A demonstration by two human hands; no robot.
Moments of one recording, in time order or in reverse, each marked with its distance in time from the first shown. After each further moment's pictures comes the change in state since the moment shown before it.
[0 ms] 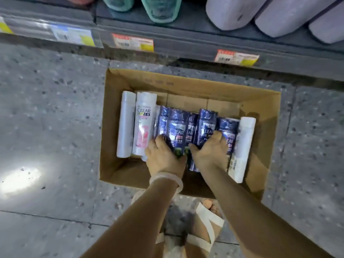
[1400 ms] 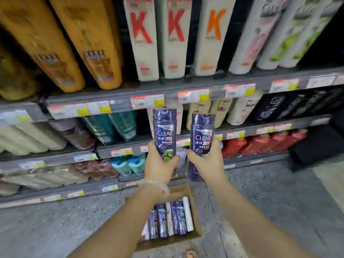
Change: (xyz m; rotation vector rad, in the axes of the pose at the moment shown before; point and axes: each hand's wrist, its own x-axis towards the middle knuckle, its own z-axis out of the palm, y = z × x) left_hand -0.351 0.235 -0.397 -0.675 -0.037 0.750; right_hand -0.353 -0.055 -0.448 0.967 0.515 -0.499
